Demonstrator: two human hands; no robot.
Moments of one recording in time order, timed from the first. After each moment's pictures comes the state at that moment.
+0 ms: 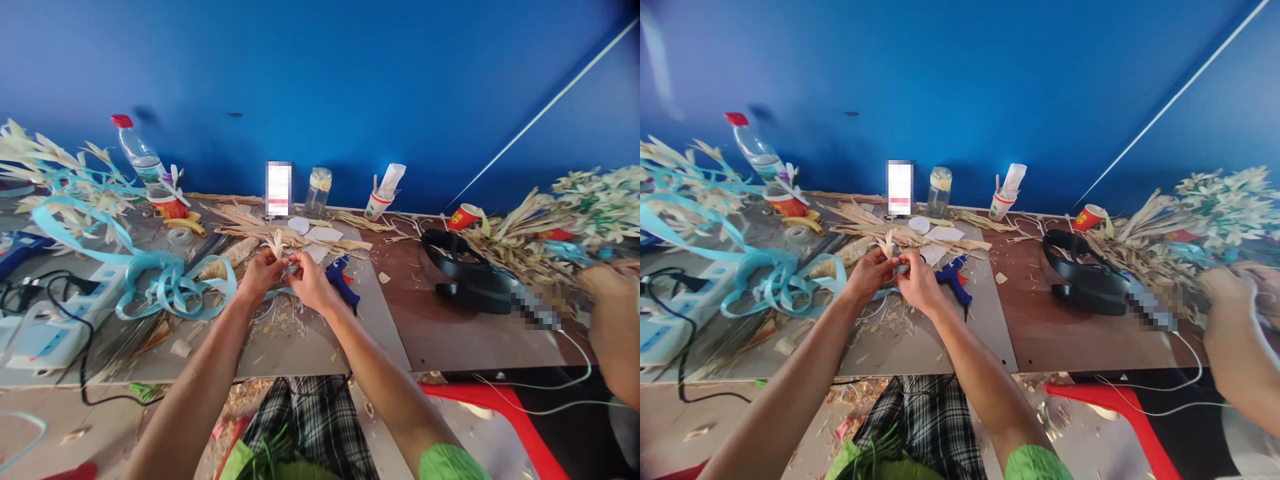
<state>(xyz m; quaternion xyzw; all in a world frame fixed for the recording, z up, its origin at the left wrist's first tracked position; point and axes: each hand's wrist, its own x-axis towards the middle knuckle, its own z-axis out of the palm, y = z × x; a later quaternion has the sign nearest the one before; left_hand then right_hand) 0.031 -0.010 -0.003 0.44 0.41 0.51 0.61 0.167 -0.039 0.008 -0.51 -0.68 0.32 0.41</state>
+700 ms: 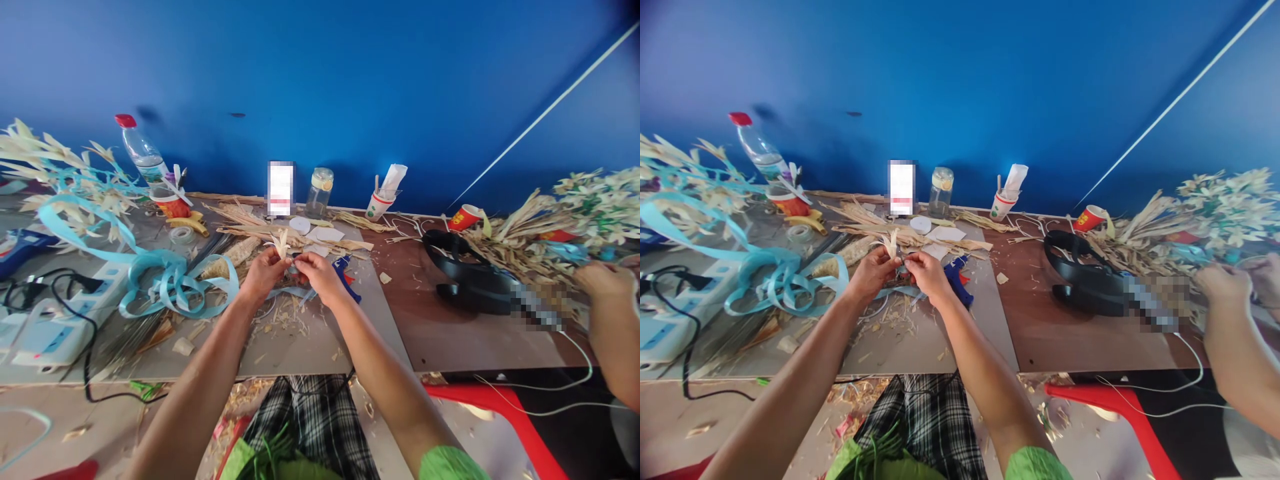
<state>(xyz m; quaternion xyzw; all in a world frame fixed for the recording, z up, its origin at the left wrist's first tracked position) 0.033 -0.015 0.005 0.45 0.41 0.51 0.61 0.171 -0.030 0.014 -0.50 -0.49 0.54 0.46</state>
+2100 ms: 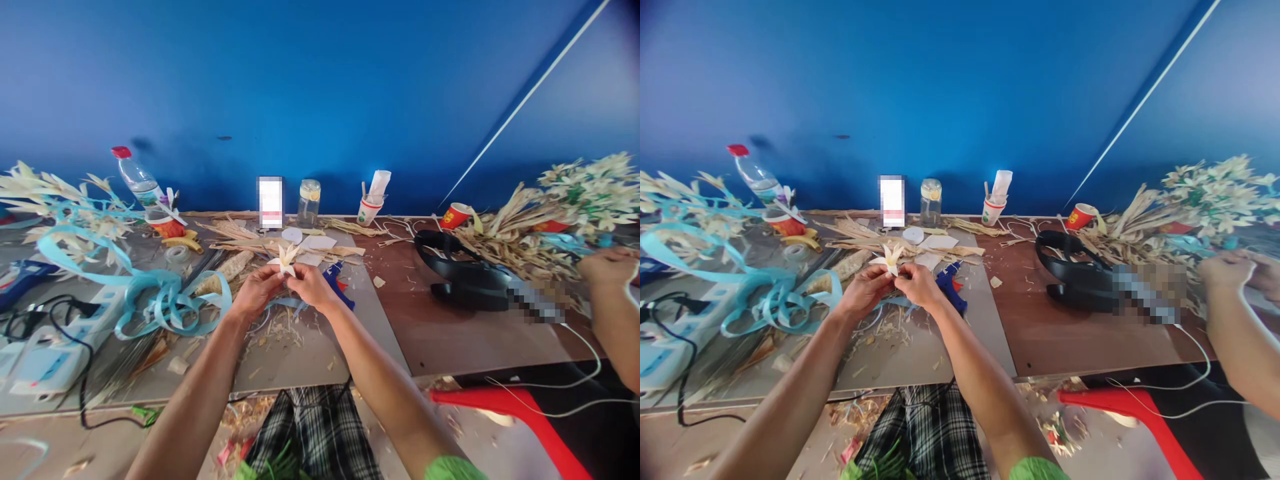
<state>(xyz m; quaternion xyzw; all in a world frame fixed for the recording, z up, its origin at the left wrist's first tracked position) 0.033 -0.022 0.007 0.42 0.33 0.49 0.69 0.178 -0.029 0.018 -0.49 -0.63 0.44 0.41</state>
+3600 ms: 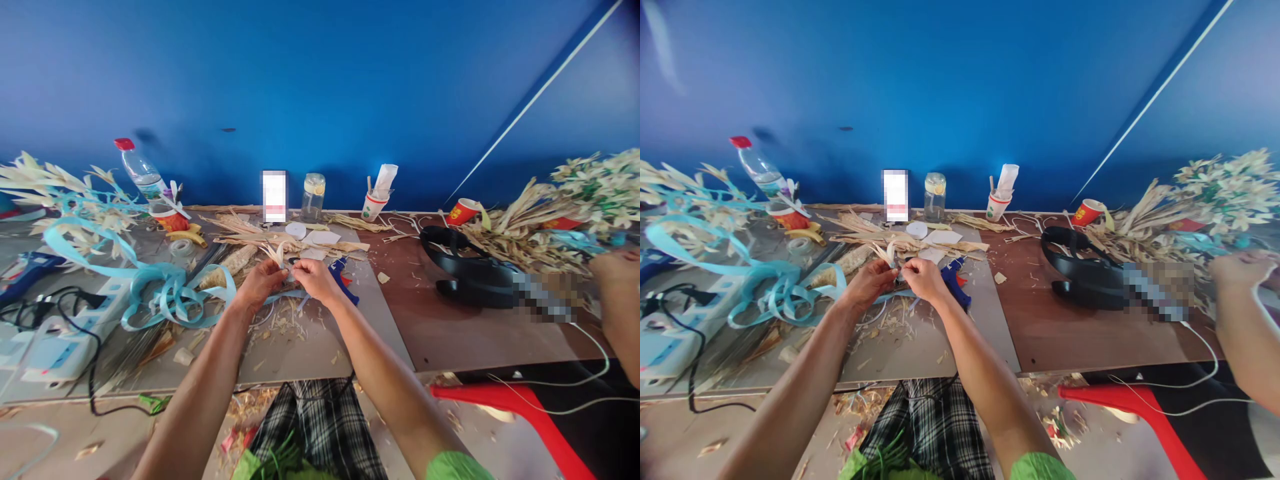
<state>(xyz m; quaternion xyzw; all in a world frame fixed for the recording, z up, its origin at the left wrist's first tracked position) 0.028 -0.014 0.000 0.47 0.40 0.45 0.65 0.181 -0.029 0.019 -0.54 -0.65 0.37 0.39</state>
